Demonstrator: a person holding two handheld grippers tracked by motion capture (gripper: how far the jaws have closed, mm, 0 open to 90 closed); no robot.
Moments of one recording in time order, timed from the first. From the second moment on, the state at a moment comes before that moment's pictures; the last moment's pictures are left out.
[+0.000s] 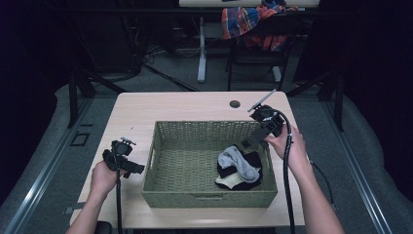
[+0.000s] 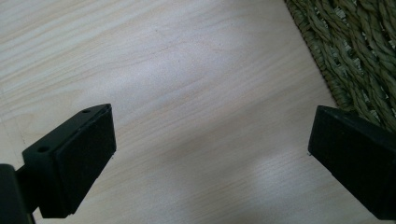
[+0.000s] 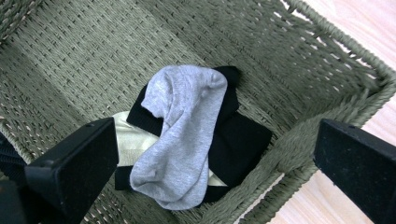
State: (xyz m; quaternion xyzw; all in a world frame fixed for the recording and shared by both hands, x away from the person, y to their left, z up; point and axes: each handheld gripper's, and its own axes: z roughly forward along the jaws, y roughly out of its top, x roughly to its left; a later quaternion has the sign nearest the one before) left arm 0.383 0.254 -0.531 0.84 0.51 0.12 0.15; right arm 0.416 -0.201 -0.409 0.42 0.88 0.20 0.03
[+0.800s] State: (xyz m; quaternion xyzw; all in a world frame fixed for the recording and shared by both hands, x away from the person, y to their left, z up) left arm 0.383 0.252 -0.529 0.84 0.51 0.13 0.15; right arm 0.420 -0.183 -0.451 0.41 0.90 0.14 -0.01
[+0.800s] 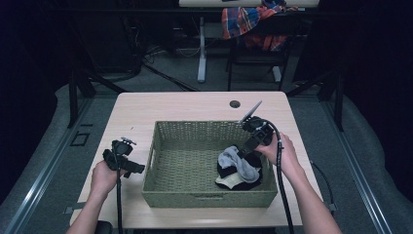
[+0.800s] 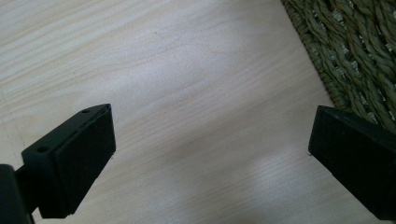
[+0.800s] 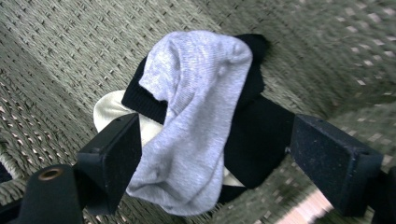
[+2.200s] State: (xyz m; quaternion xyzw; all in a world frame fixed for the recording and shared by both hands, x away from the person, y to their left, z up) left arm 0.383 0.250 -0.530 0.84 0.51 0.13 0.14; right arm 0.421 -0.174 -0.464 0.43 0.90 0.12 -0.02
